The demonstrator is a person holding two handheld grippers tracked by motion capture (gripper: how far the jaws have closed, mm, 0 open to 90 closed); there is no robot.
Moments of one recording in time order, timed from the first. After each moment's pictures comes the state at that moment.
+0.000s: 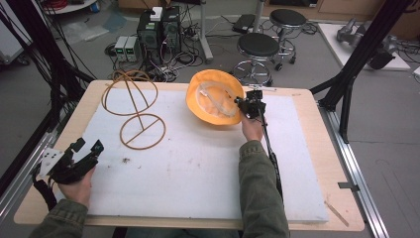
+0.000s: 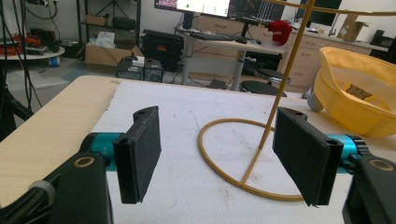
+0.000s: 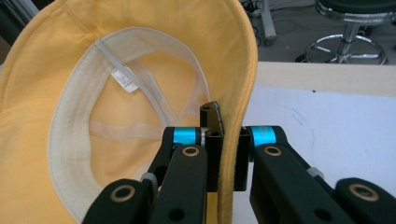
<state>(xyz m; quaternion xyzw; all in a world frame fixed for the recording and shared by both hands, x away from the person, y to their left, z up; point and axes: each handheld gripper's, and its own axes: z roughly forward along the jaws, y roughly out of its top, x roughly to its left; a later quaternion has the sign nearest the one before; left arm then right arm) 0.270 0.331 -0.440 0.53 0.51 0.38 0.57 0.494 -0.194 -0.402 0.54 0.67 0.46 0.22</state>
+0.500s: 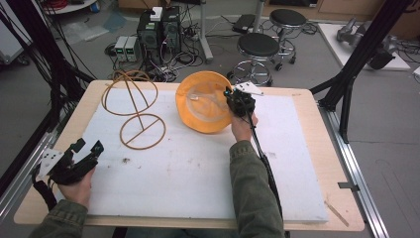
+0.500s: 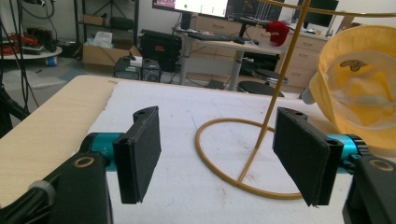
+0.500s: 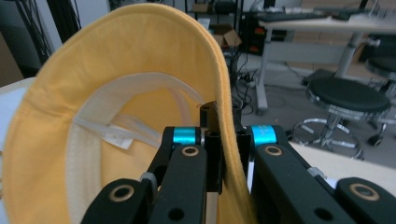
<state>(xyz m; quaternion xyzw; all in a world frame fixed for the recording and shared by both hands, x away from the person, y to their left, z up) 0.268 0.330 -0.440 0.53 0.51 0.38 0.57 0.470 -0.150 -0.379 0.44 0.66 0.51 0.34</state>
